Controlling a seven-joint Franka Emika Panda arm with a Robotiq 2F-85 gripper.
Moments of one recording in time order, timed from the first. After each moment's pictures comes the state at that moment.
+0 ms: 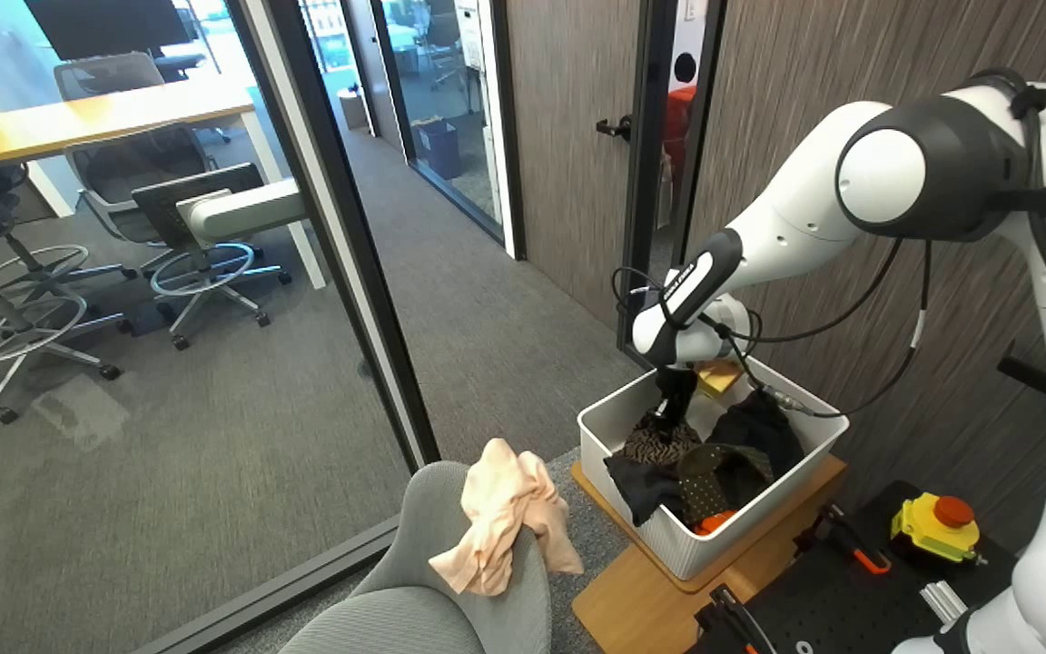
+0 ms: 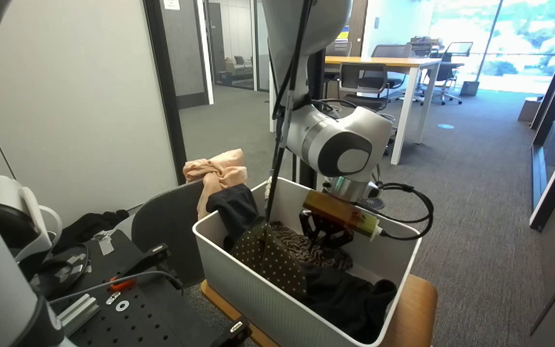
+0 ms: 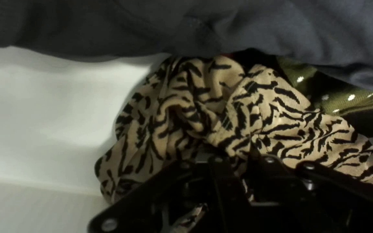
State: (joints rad) arm -0.21 0.69 0.08 -2.08 0.15 2.54 -0.66
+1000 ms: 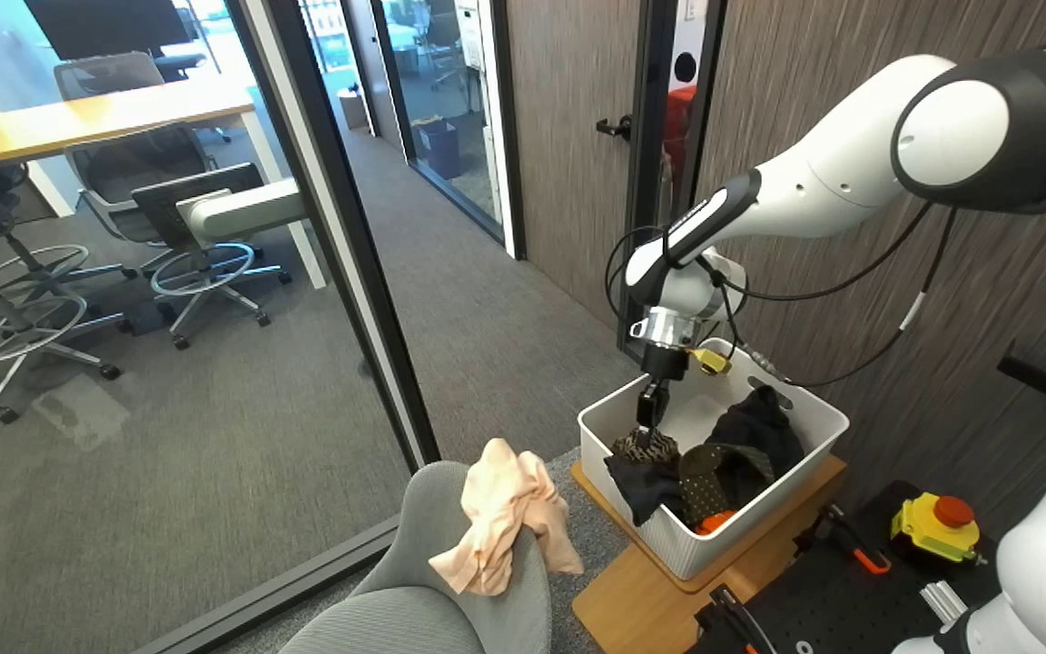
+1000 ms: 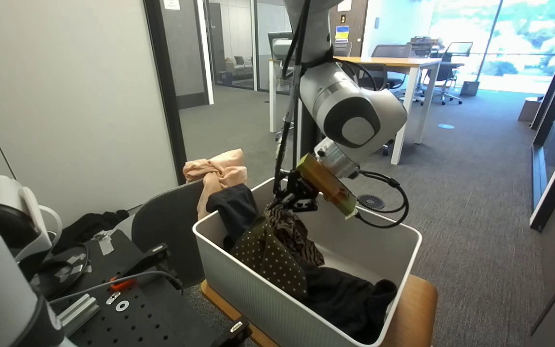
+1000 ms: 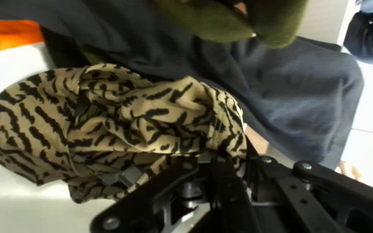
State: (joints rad) arm -0.37 0.60 0.27 -2.03 0.41 2.06 -0.94
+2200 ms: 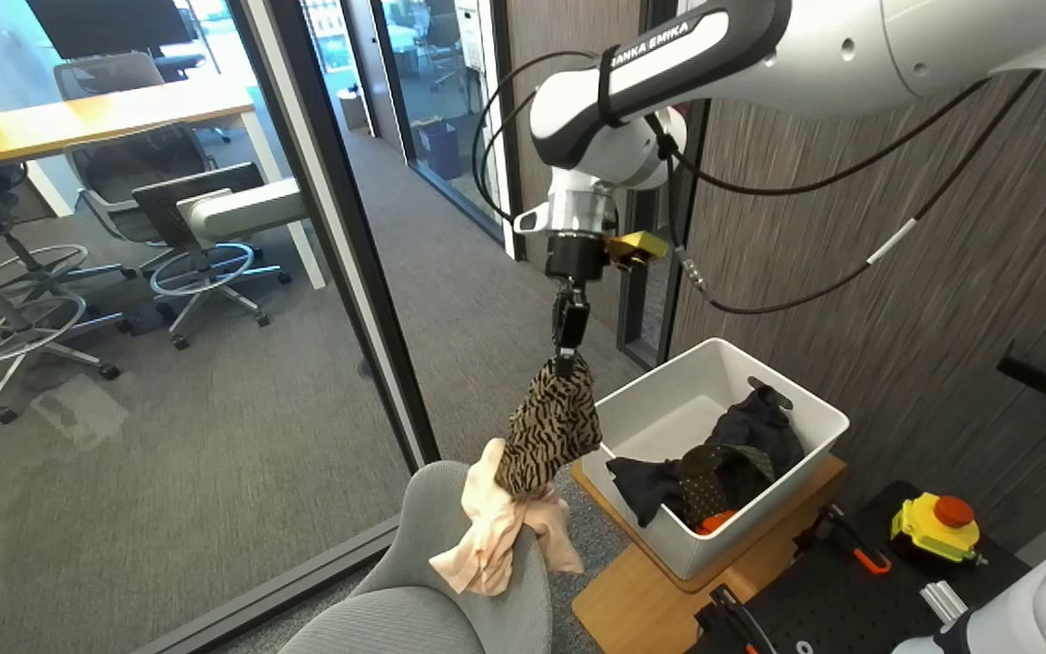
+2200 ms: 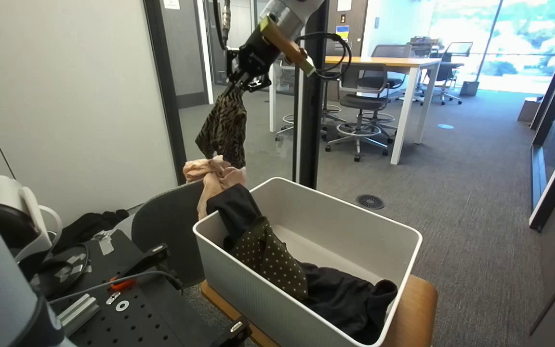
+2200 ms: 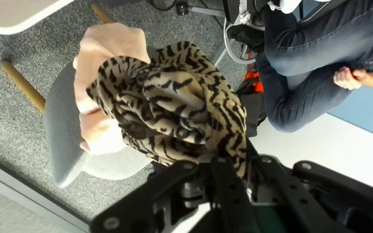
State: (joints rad) arm -0.05 0.24 0.25 -1.84 0.46 1.64 -1.10
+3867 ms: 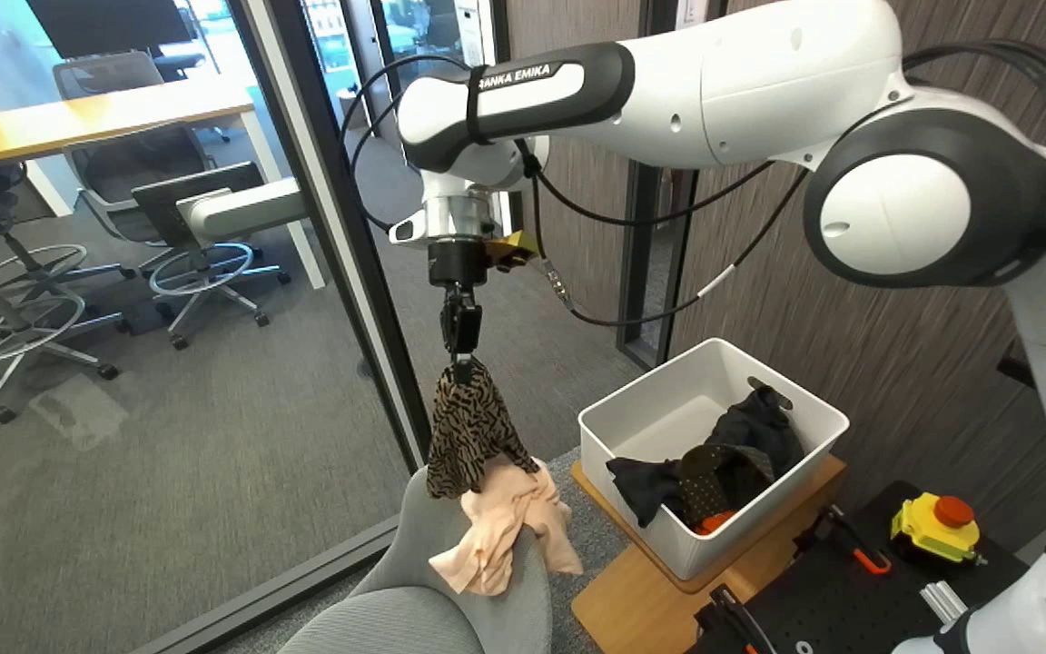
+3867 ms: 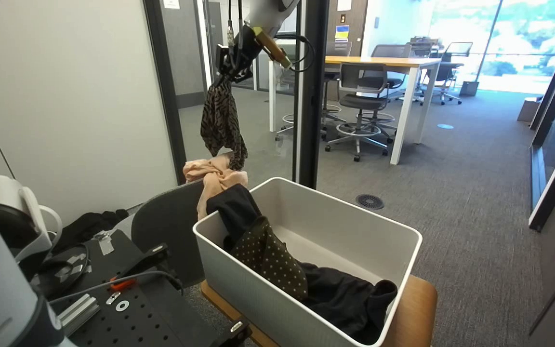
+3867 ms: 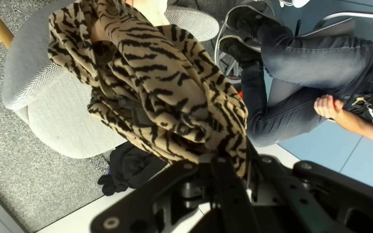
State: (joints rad) arm 0.17 0.65 0.26 -1.23 0.37 1.44 -1.10
